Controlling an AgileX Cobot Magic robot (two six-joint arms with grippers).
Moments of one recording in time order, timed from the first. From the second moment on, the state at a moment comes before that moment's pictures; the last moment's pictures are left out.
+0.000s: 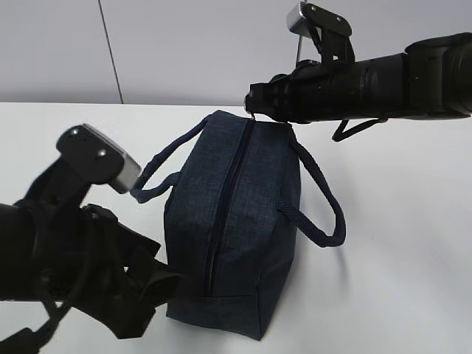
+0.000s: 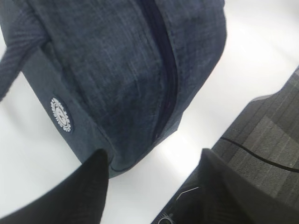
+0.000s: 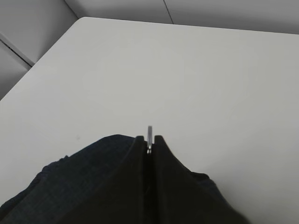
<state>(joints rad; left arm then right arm) -0.81 1.27 -0.60 -0.56 0.21 0.42 0.32 1.82 -1.17 1.81 0.44 -1.59</state>
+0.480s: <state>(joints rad) -0.51 1.28 -1.01 -0.58 0.62 0.38 0.32 1.82 -1.17 1.81 0.47 -1.59</state>
